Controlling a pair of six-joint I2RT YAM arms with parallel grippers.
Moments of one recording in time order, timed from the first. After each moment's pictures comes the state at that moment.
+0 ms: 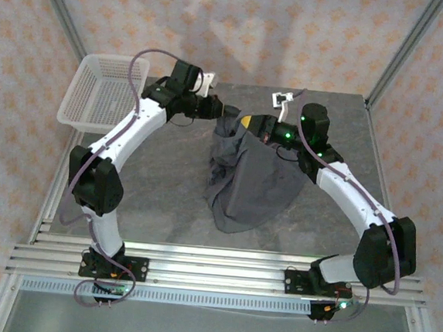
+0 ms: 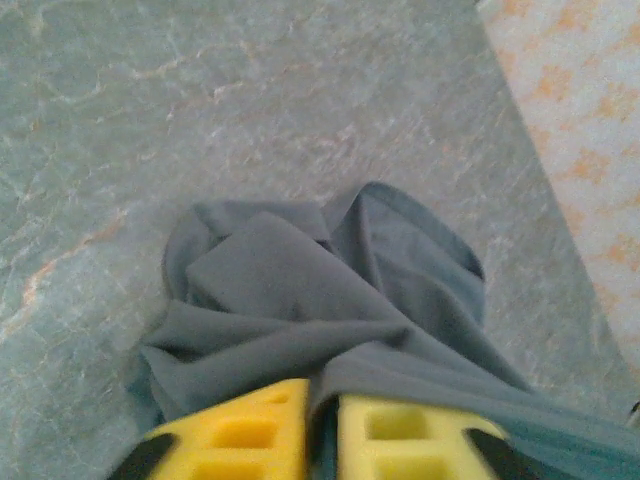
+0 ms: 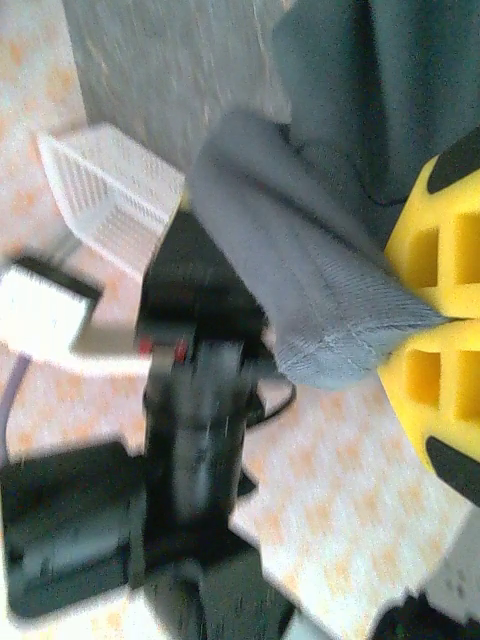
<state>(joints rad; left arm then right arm) -0.35 1.83 1.74 -0.69 0.39 -0.36 0.36 1.38 1.06 0.17 -0.82 0.73</state>
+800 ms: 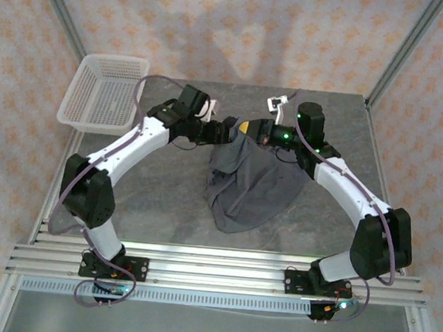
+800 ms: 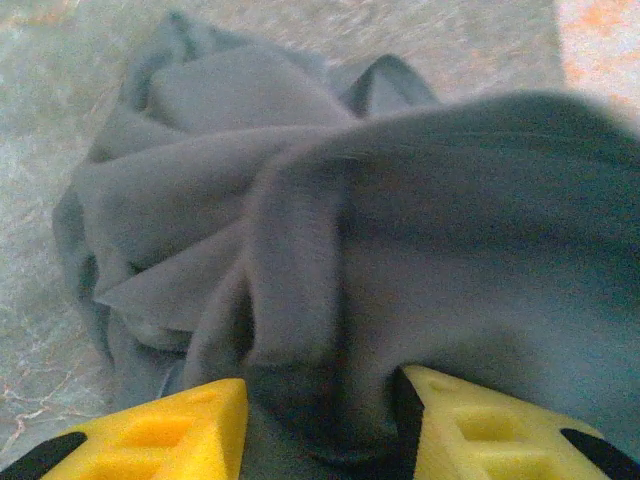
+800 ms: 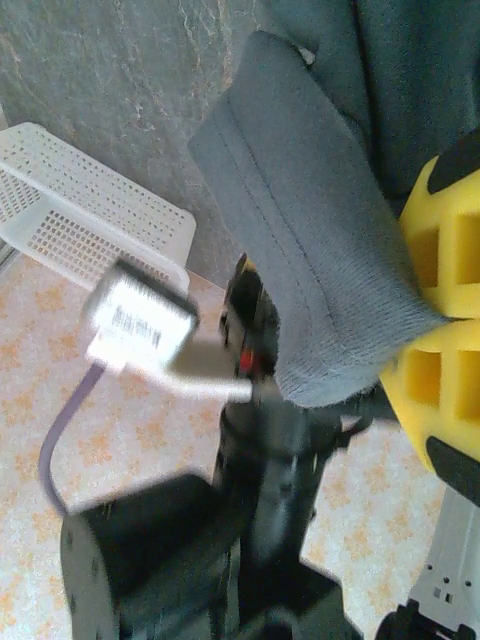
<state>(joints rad) -0.44 1.73 1.50 -0.67 0.36 -0.58 0.34 1.44 1.08 0.07 -0.88 0.70</state>
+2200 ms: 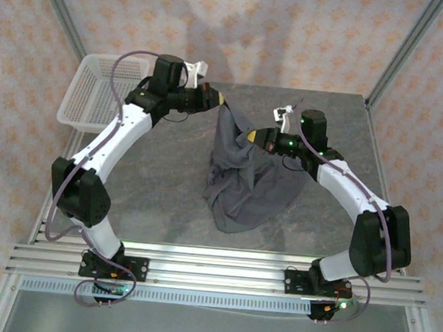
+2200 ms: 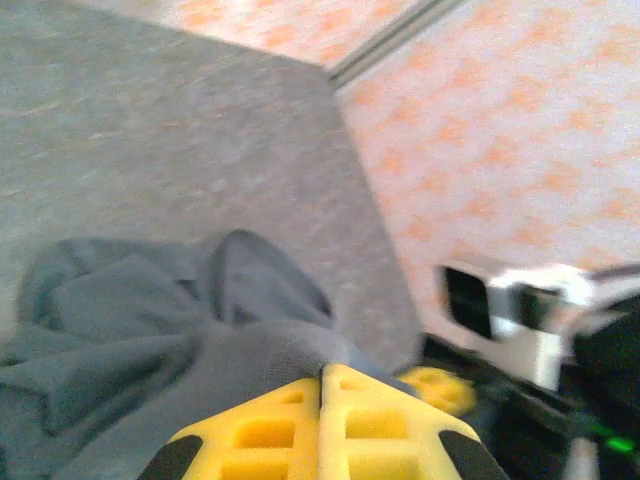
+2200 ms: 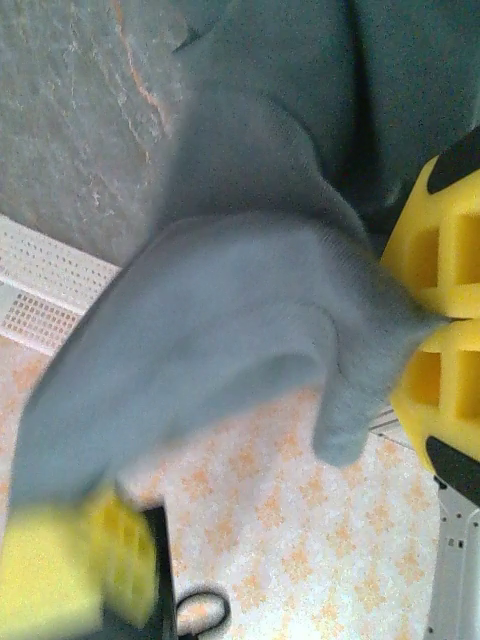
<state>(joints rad) -0.30 1.68 1.65 -0.48 0.62 -0.61 0.28 1.45 1.01 -0.02 -0.88 0.63</state>
